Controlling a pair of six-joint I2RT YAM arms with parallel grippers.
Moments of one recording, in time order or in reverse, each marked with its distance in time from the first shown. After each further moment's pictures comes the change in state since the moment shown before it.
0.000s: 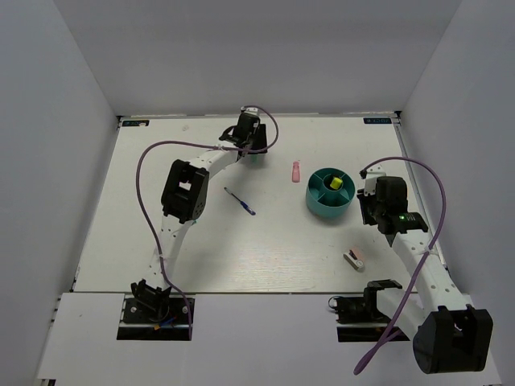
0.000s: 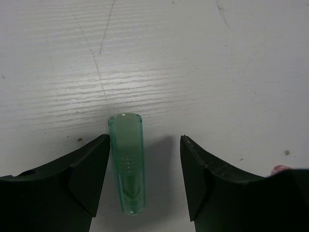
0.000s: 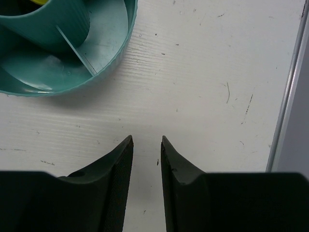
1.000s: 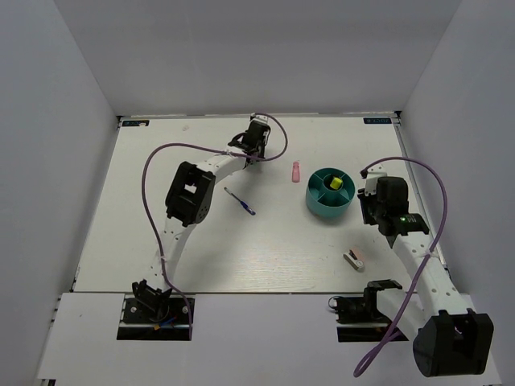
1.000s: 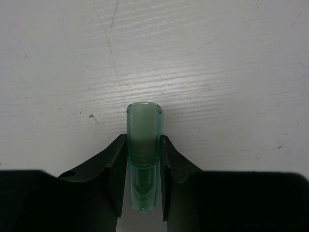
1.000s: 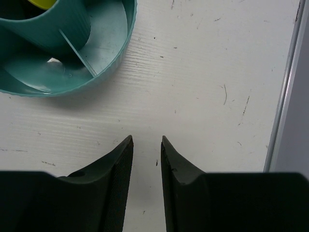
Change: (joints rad) left arm -0.069 -0.008 -0.049 -0.007 -0.217 0.137; right arm 0.002 -0.021 0.000 0.000 0.002 0.000
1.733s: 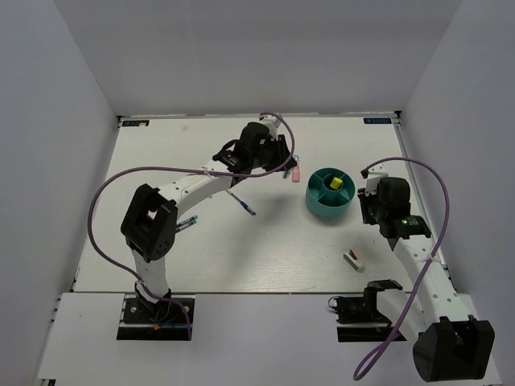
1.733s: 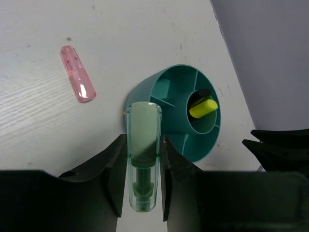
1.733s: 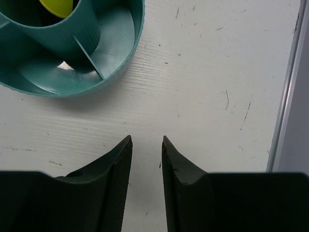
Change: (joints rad) left arm -0.154 -0.614 -0.507 0.152 0.484 -0.317; right arm 0.000 -0.035 0.000 0.000 -0.030 0.000
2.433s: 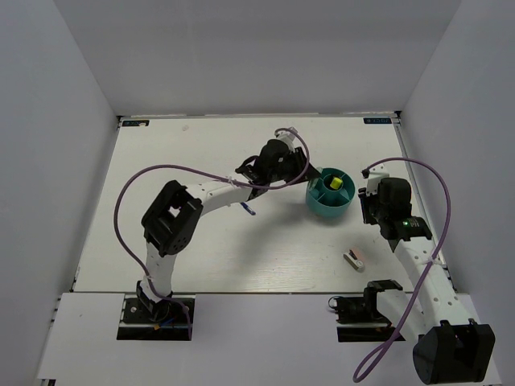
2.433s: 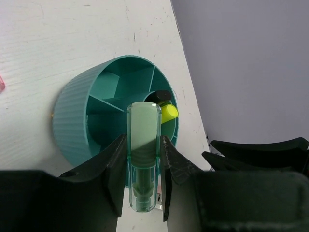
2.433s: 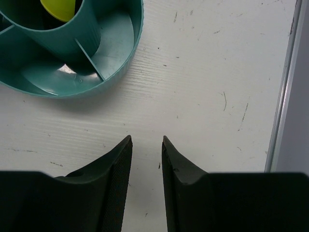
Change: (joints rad) left arm -0.100 0.144 -0.032 0.273 0.041 -0.324; right arm 0.000 -0.020 0.000 0.000 0.000 0.001
